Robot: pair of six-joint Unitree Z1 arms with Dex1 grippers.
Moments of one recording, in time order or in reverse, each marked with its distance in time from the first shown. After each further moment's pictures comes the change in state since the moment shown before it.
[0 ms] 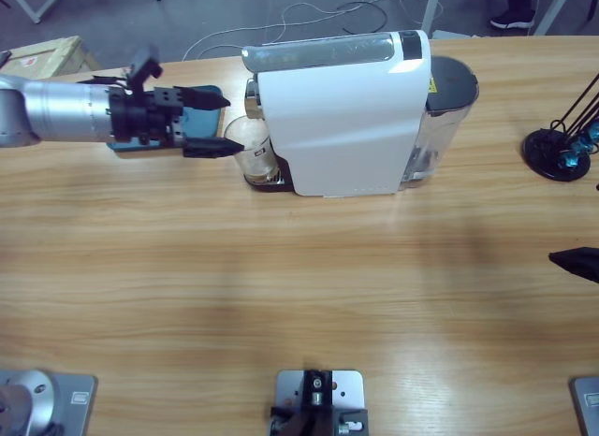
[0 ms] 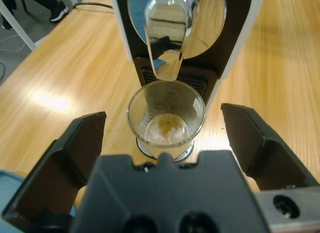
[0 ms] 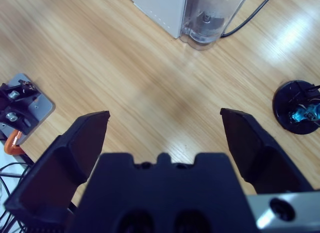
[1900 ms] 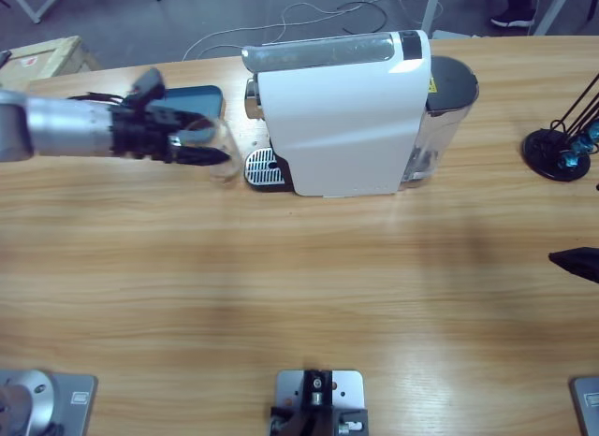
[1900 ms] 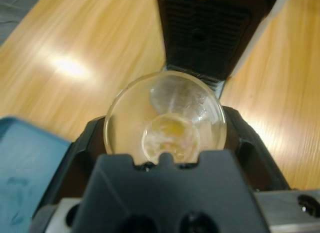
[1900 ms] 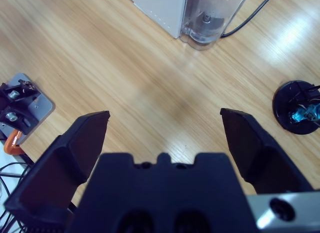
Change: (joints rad) arm 0 0.018 -0.052 0.062 0.042 0.202 0.014; arm 1 0.000 0.002 0.000 0.000 0.000 -0.001
